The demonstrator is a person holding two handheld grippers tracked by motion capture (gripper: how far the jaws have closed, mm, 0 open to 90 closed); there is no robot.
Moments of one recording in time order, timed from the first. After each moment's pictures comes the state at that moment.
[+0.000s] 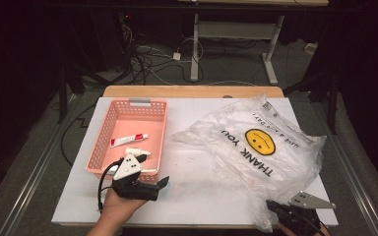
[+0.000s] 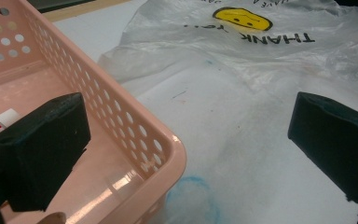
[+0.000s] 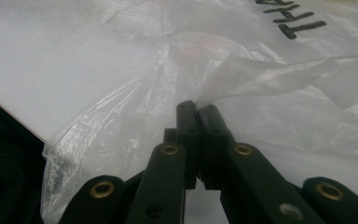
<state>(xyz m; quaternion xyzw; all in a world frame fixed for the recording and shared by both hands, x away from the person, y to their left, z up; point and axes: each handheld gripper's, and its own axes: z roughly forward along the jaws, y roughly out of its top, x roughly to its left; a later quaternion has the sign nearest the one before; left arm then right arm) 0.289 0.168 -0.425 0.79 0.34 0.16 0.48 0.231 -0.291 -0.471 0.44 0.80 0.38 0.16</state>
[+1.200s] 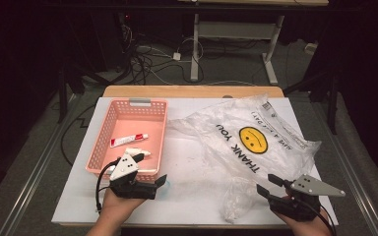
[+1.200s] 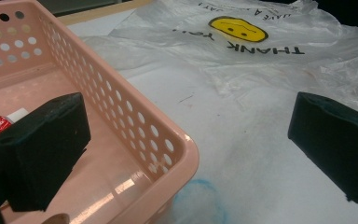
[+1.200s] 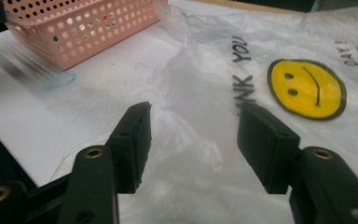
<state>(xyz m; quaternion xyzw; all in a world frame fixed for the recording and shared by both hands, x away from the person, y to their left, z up) 0.289 0.174 -0.428 0.78 0.35 0.17 0.49 0.251 -0.273 -0.414 0.38 0.77 0.47 0.21</state>
